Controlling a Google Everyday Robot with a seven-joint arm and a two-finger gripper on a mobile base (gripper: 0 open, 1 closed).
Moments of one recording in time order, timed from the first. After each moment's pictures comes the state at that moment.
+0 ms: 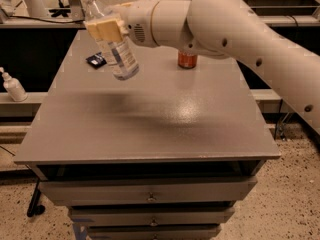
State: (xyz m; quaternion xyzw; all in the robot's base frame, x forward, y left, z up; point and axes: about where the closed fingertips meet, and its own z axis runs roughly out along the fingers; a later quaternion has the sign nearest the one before) arm 0.616 0.117 1.026 -0.40 0.64 0.30 0.59
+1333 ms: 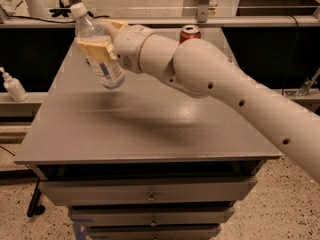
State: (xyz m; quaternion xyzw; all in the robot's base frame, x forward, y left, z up) arm 0.603 0.143 1.003 -0.39 0.56 0.30 0.66
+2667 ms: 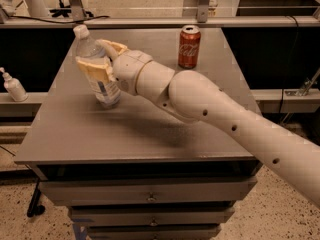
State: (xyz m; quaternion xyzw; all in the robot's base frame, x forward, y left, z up) arm 0.594 0.149 0.957 -0.36 0.56 0.32 0.67
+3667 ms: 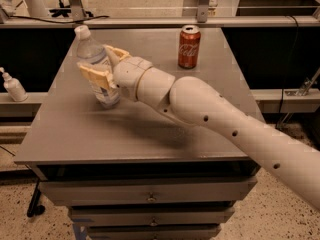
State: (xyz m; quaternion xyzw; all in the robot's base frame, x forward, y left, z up) arm 0.587 0.148 0.948 -0.35 0.56 0.33 0.67
